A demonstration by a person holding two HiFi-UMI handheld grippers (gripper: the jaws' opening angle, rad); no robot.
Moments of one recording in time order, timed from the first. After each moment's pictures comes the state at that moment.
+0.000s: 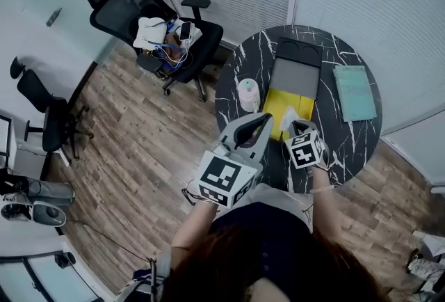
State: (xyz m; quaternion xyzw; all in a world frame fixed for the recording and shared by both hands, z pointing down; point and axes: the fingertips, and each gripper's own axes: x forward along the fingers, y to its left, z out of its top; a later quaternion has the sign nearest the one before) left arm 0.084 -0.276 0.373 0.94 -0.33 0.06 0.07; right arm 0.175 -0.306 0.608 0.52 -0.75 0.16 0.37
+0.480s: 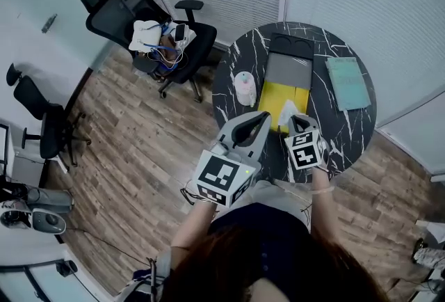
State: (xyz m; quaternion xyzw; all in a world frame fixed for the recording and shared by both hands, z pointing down) left arm 0.076 -0.239 0.363 0.95 -0.31 0.05 0.06; right arm 0.171 -0.276 0.563 0.56 -0.75 0.13 0.34
